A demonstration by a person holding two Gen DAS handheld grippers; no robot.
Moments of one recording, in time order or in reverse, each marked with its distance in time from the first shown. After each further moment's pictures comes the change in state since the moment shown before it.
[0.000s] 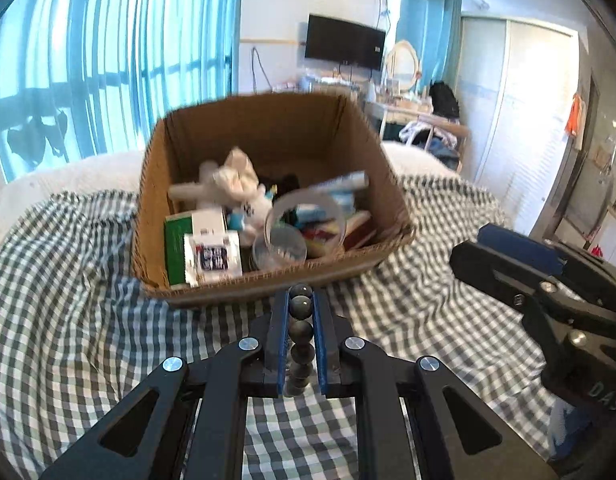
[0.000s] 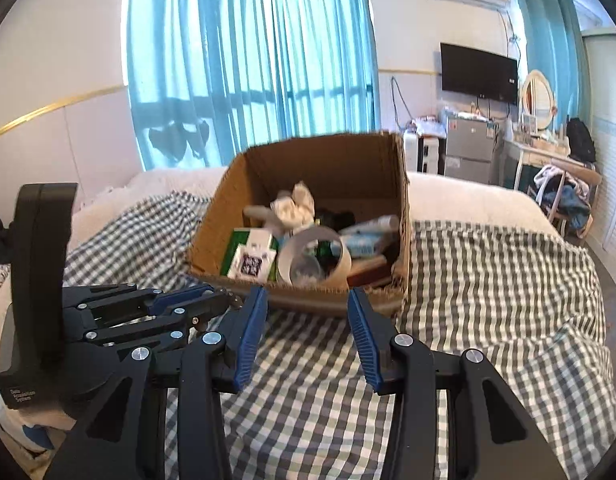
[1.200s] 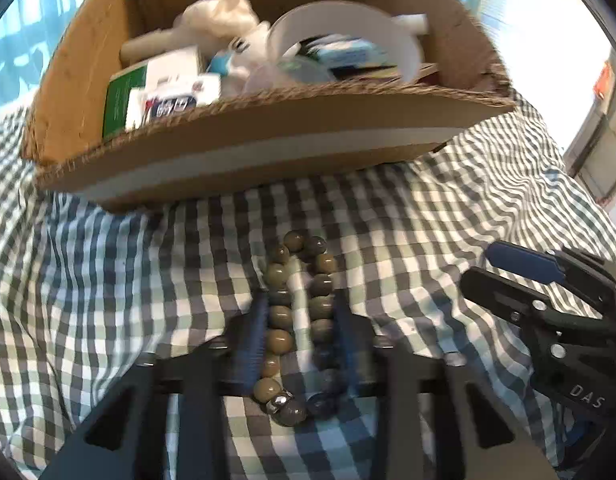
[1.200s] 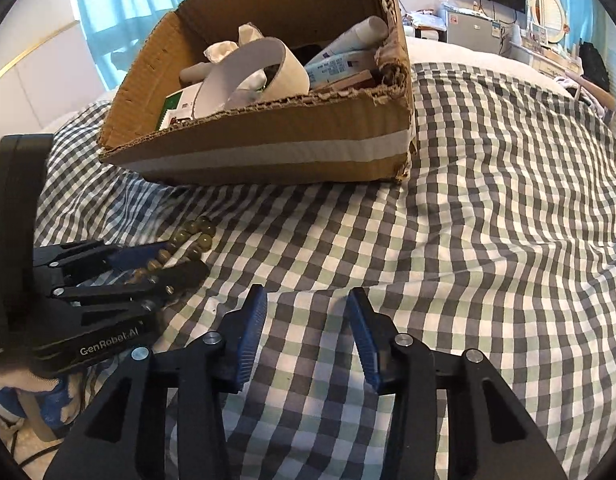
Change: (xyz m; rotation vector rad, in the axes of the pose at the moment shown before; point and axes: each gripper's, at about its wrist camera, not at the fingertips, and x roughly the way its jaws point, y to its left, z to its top) left arm 0.121 0.004 -0.058 0.006 0.332 0.017; right arm 0.106 -0.049 -0.085 0.077 0.376 0.017
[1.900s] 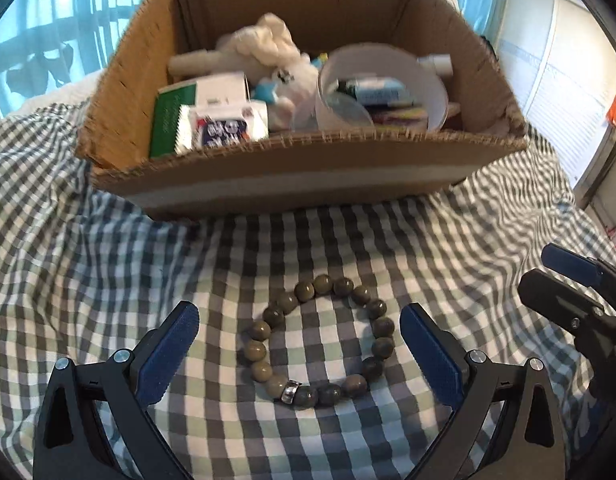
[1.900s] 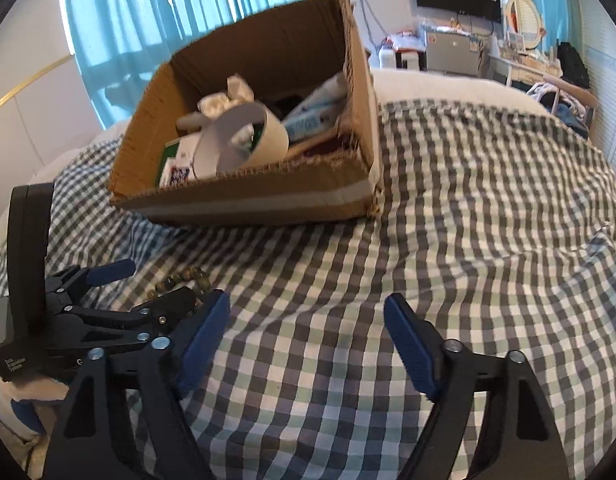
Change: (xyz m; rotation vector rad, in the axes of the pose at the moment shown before) left arm -0.016 0.026 -0.004 -0.086 -0.063 0.045; right arm -0.037 0.001 0.013 0.055 -0.085 -0.018
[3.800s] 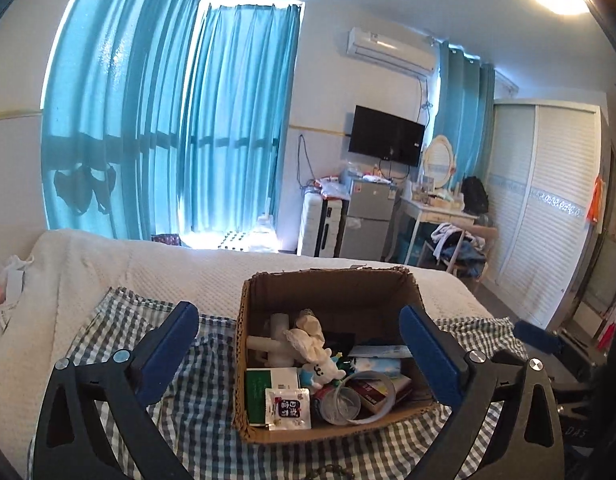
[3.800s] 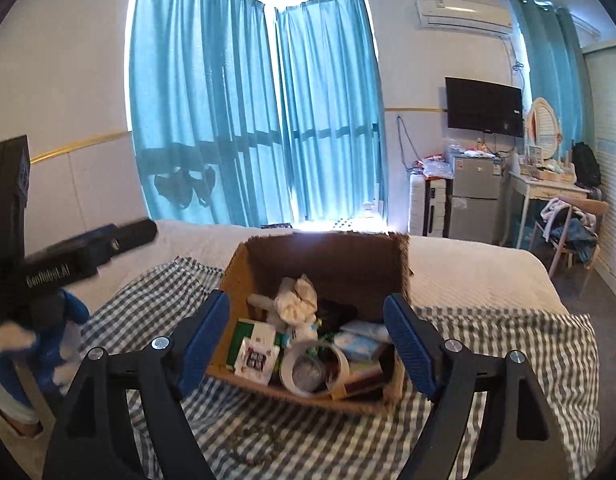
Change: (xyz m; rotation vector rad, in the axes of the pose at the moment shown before) left arm -0.217 0.050 0.122 -0.077 -0.565 0.000; right arm -0.136 0.048 0.120 -0.131 -0.404 0.063
